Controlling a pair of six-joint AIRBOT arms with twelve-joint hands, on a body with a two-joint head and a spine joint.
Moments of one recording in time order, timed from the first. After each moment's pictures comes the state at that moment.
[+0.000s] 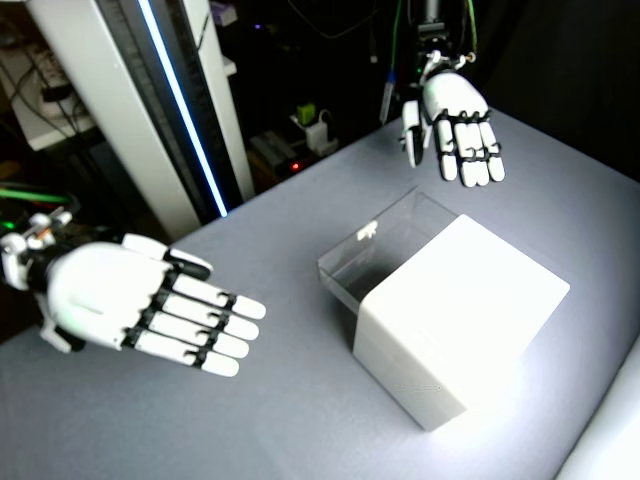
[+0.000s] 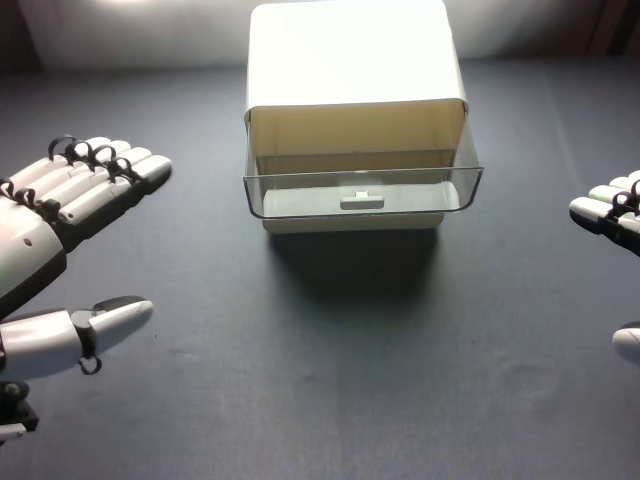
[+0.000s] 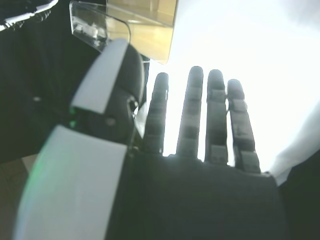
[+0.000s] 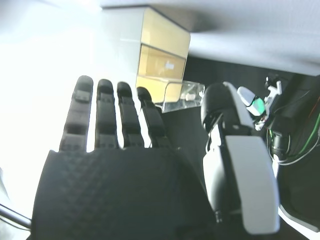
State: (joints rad) left arm 1.10 -0.87 1.02 -0.11 -1.24 0.79; right arm -1.12 -0.78 0.87 0.17 1.06 -0.90
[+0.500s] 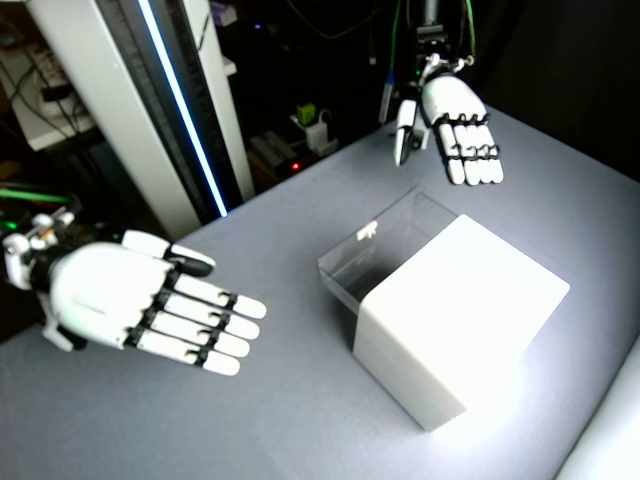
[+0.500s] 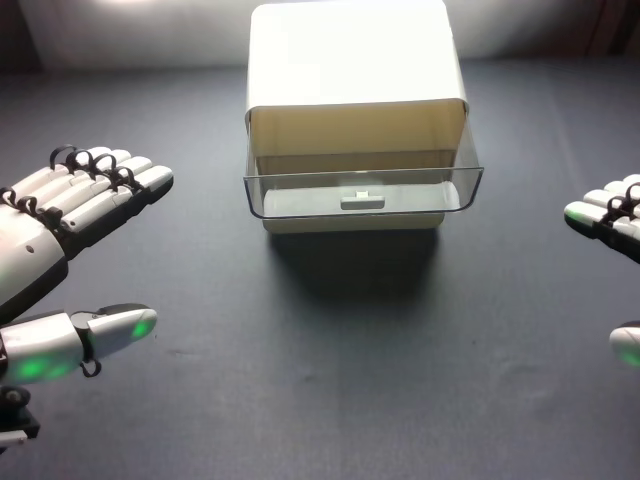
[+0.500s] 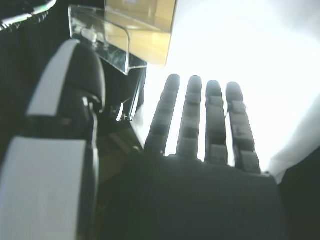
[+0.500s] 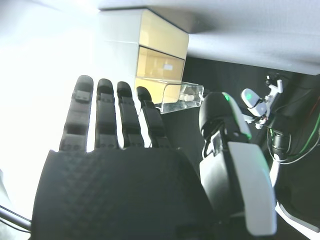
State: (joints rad) left arm 1.11 -0.88 1.03 -0.12 -1.24 0.78; right arm -1.12 -0.79 0.87 0.15 1.06 -0.90
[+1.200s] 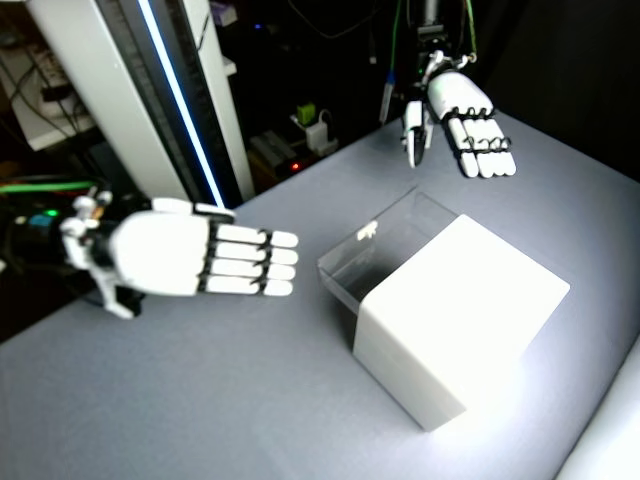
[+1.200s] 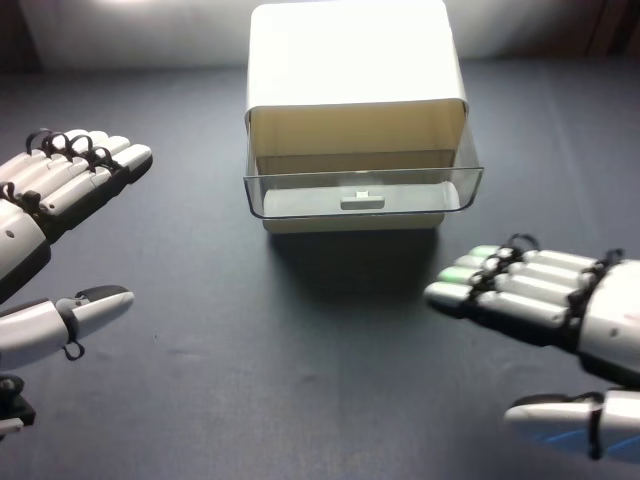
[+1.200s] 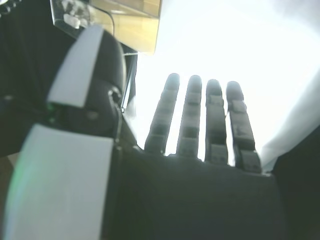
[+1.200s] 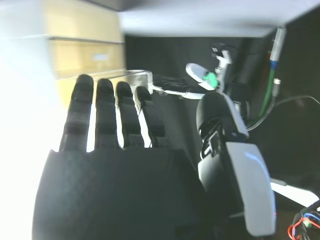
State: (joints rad) left arm 1.13 -0.88 1.03 -0.18 -1.29 0.78; right arm -0.95 -0.95 0.95 -0.24 0.94 -0.60
